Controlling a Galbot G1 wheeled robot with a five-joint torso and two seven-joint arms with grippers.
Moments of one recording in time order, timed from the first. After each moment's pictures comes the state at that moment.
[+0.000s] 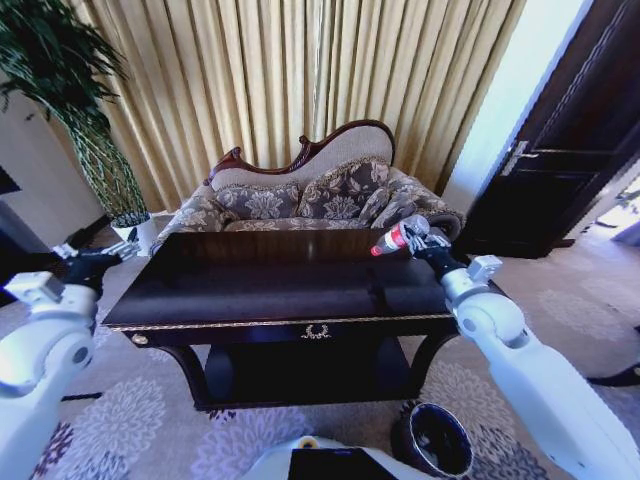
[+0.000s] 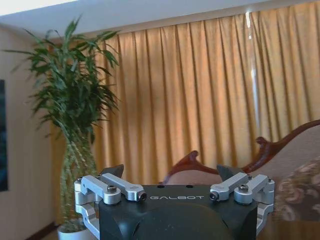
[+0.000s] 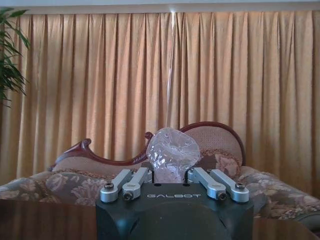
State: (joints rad) left arm 1.52 -0.79 -1.04 -2.17 -0.80 0.21 -0.26; right arm -1.15 0.81 0.56 2.04 0.75 -0.20 0.16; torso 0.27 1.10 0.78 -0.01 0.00
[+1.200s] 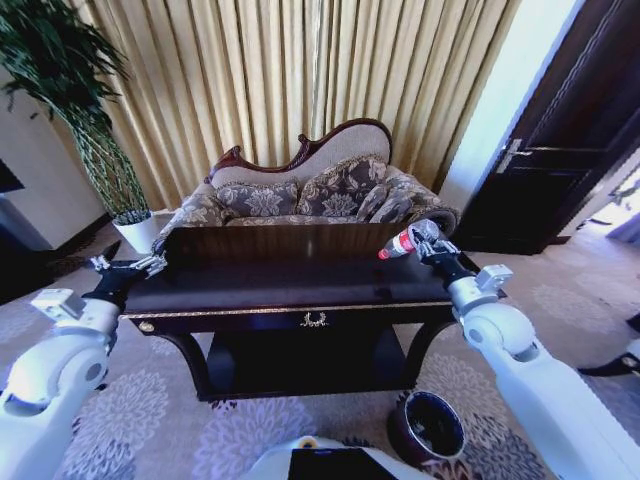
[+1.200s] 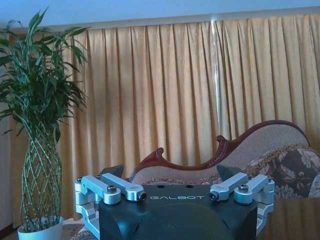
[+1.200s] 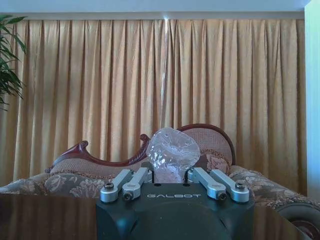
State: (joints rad) left arm 1.52 -0.81 -0.97 -2.21 -0.79 0.20 -0.19; right arm -1.23 0.83 0.62 2.09 0.75 -0.20 0.17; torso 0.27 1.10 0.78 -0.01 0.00
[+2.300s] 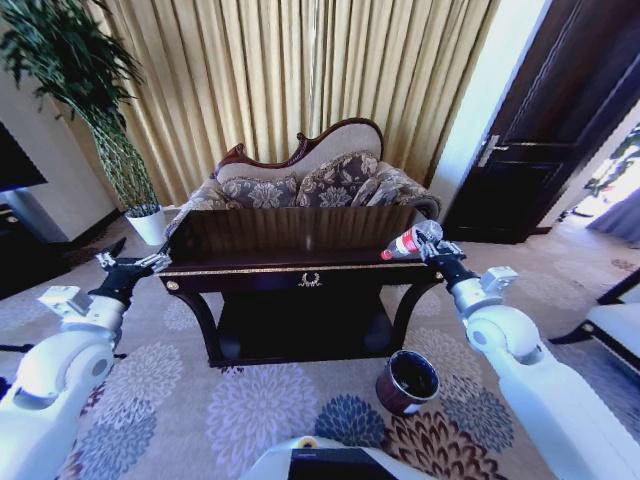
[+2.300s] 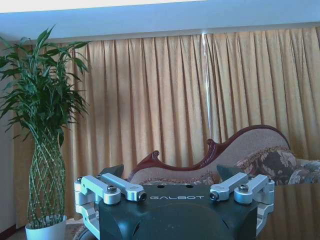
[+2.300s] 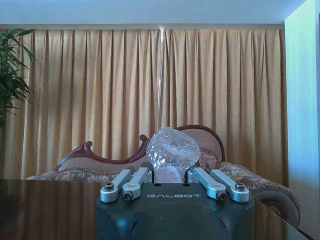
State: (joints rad) left arm 1.48 -0.81 -0.93 -2.20 -0.78 0.20 -0.18; right arm -1.25 0.83 0.64 2.09 0.75 -0.19 0.17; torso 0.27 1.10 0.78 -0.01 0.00
